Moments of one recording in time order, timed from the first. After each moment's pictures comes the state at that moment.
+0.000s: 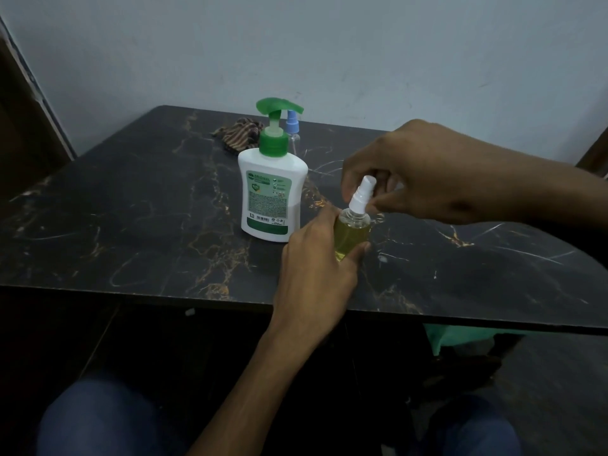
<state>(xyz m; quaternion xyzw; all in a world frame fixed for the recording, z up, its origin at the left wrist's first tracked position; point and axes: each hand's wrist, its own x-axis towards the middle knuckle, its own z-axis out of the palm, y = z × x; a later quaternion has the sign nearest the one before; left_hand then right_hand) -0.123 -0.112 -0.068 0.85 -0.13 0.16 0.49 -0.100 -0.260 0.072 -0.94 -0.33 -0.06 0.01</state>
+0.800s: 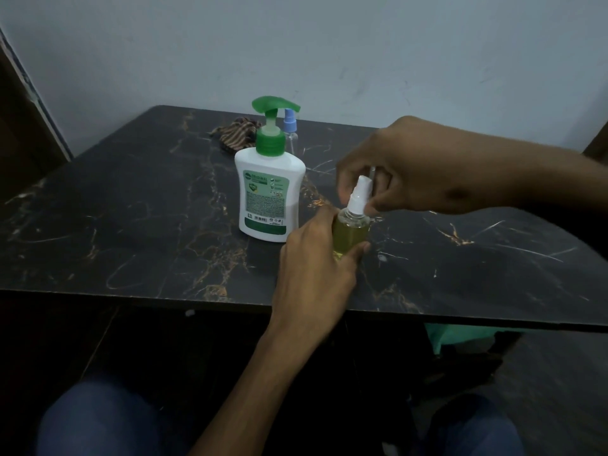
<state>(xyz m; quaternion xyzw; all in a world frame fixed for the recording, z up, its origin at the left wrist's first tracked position) -0.124 -0.113 -0.066 0.85 -0.11 0.15 0.49 -0.086 -0.263 0.074 -0.94 -0.34 0.00 0.00</state>
